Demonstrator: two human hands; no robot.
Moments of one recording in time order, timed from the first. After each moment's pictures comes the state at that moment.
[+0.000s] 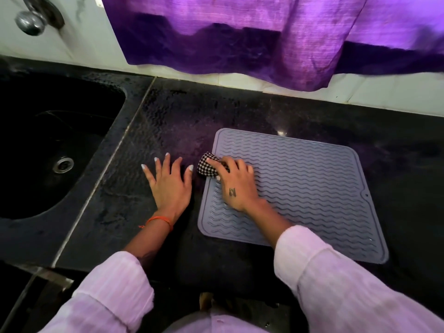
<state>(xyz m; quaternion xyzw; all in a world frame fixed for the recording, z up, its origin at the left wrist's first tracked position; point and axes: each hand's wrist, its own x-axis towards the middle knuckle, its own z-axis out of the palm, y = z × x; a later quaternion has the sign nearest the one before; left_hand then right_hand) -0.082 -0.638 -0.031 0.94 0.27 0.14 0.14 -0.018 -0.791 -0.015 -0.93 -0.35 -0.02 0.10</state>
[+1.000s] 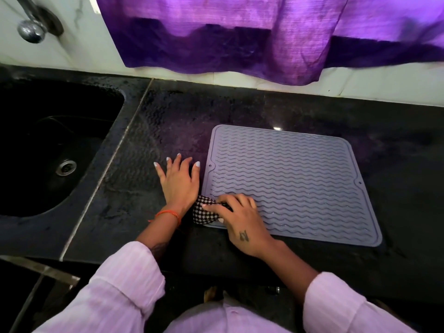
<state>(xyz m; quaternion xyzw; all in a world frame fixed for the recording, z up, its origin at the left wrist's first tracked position) -0.085 -0.659 -0.022 0.94 0.24 0.12 0.20 -0.108 -0.844 -0.019 -0.89 -0.41 -0.01 0.20</state>
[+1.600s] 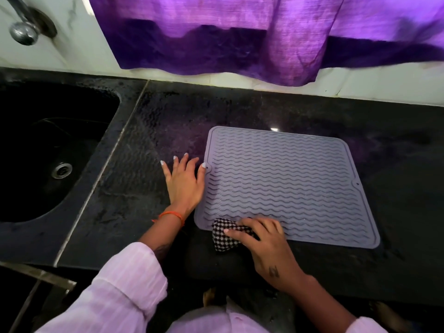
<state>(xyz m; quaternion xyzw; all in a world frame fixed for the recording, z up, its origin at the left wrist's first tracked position) -0.073 -0.671 -0.021 0.95 0.20 0.11 0.20 -0.132 -0.910 -0.027 -0.89 -0.42 -0.03 0.19</state>
